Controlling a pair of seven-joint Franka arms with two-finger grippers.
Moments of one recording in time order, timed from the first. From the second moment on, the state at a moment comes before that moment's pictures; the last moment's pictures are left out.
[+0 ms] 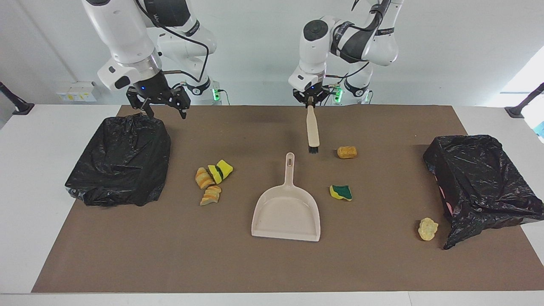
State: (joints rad) left arm -0.72 -0.24 0.01 -2.25 -0.02 1.87 -0.59; right arm 0.14 0.07 -0.01 -1.52 0.04 1.55 0.19
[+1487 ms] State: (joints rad) left arm -0.06 0.34 0.01 -1.65 0.34 2.08 0.17; right arm 0.55 0.61 0.01 -1.30 0.14 1.97 0.73
